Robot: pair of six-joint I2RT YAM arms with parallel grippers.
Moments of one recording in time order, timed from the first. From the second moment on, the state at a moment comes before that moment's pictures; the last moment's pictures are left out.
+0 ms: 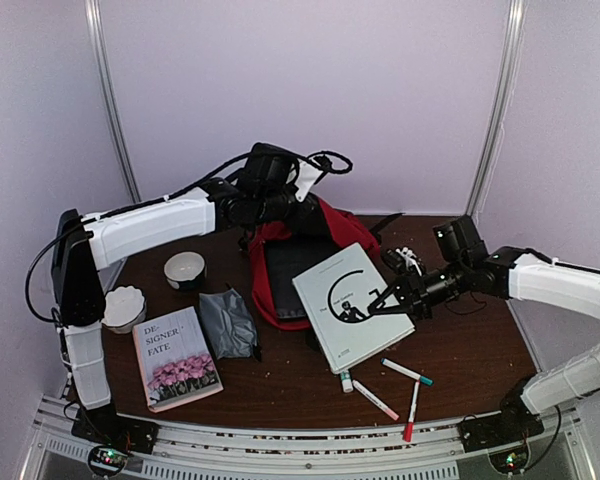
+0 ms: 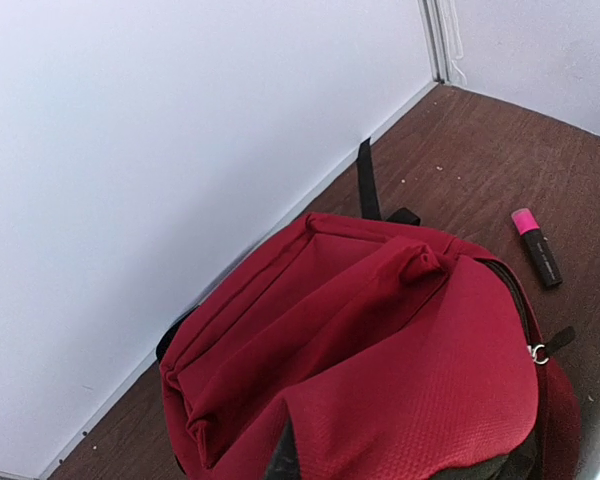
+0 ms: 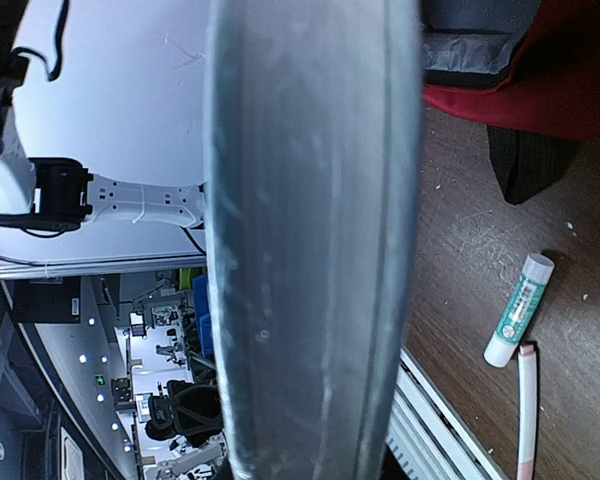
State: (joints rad) left arm -0.85 1.95 1.80 -0.30 -0.24 0.25; right arm 0.55 1.26 0.83 -0.32 -0.99 0.72
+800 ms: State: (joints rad) left arm -0.86 1.95 1.84 -0.37 -0.15 0.19; right arm 0.61 1.82 0.93 0.47 -0.87 1.33
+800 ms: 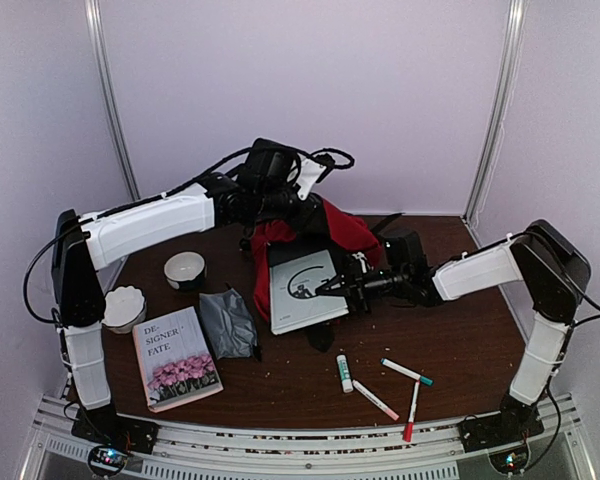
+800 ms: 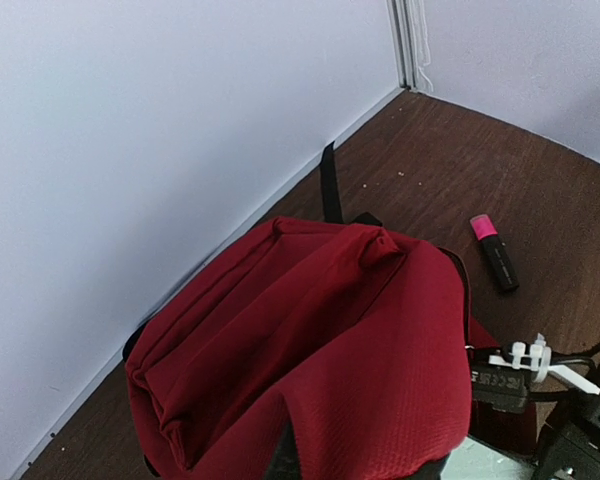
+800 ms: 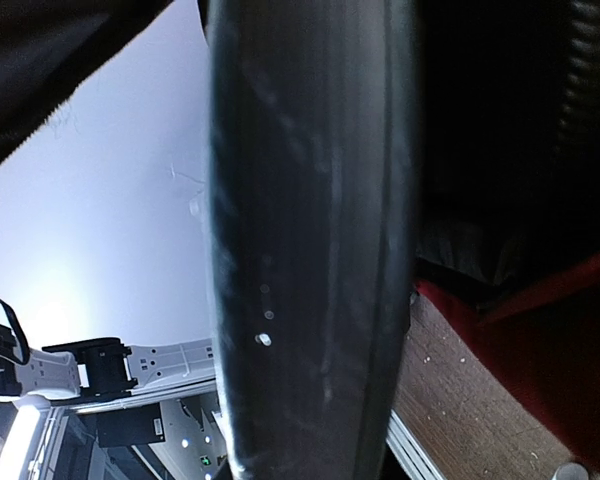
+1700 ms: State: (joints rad) left arm -0.91 1.94 1.77 -0.41 -0.15 0.21; right arm 0.54 2.03 1.12 0.44 -0.74 1.27
